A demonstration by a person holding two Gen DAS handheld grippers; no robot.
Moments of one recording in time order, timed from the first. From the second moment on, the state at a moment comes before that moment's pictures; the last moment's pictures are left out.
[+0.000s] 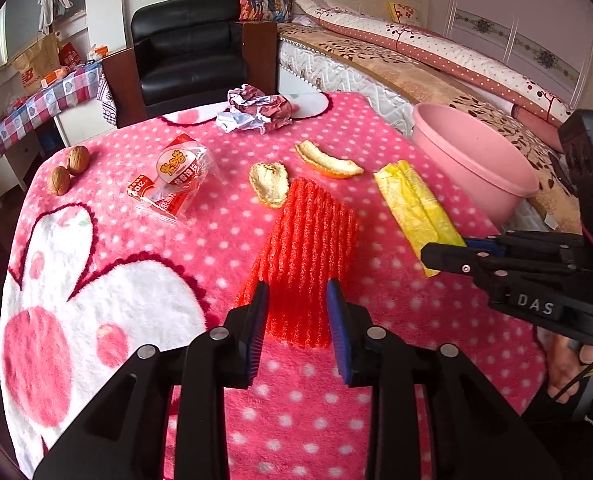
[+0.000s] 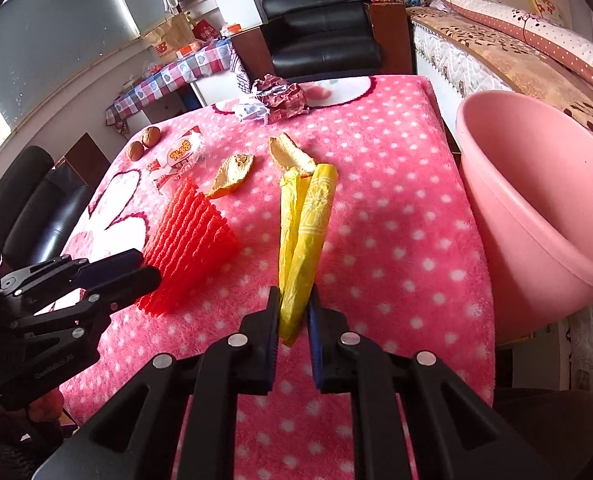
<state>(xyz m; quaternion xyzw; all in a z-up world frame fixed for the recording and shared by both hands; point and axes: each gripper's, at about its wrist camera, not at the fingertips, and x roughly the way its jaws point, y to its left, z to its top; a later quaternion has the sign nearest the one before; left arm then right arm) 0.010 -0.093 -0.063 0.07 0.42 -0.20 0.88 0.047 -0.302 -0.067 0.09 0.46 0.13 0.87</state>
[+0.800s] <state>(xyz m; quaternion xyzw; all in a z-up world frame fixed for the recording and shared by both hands) 0.021 -0.069 -0.035 -0.02 0.41 -0.20 0.89 0.035 -0.310 -0.055 0.10 0.44 0.14 0.88</state>
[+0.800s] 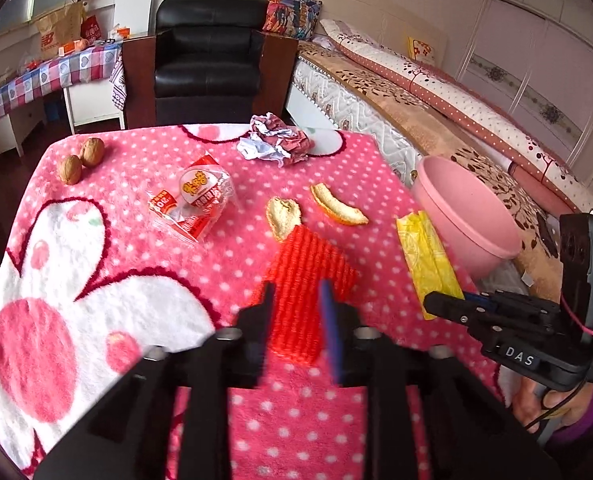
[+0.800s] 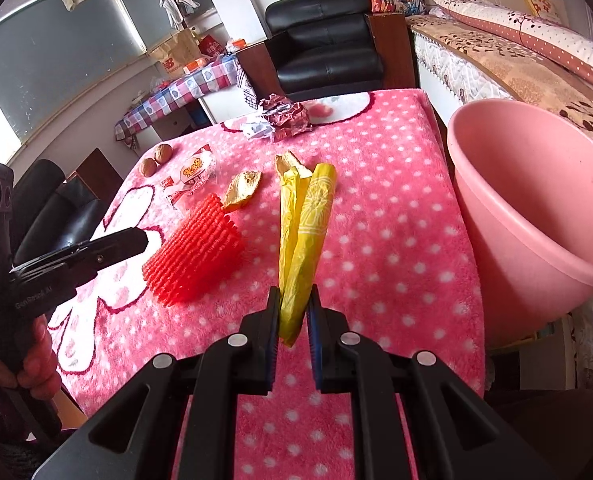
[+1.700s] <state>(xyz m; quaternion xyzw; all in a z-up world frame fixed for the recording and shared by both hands) 0.021 -0.083 -0.028 -0.01 0.39 -0.19 0.90 0.032 -0.316 -0.046 0.11 0.41 0.15 0.89</state>
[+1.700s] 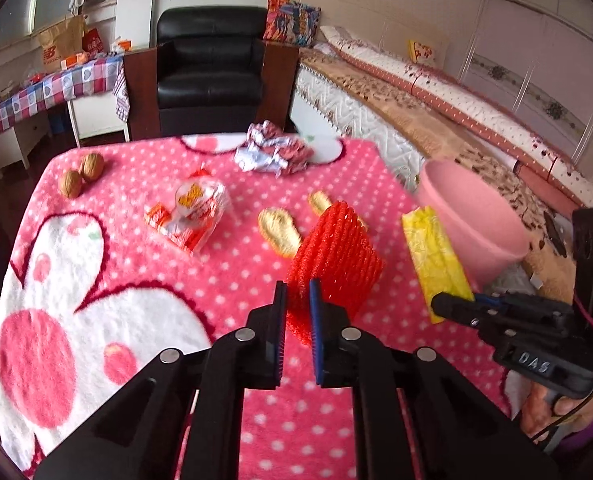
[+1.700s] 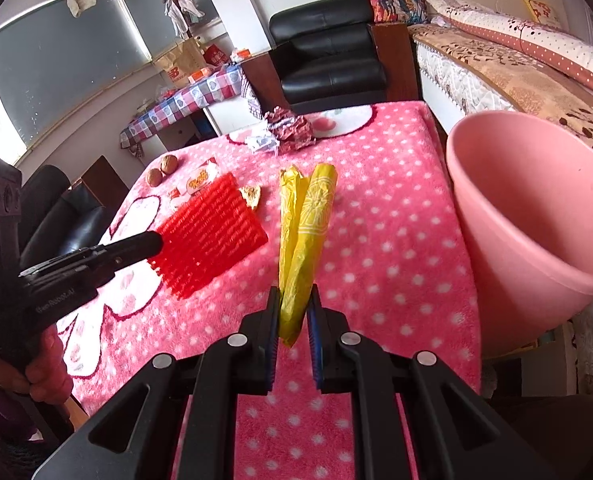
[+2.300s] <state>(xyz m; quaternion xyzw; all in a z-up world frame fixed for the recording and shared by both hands) 0.036 -0.195 0.021 0.01 0.31 -0.25 0.92 0.030 -0.417 -0.008 0.15 0.33 0.03 0.93</state>
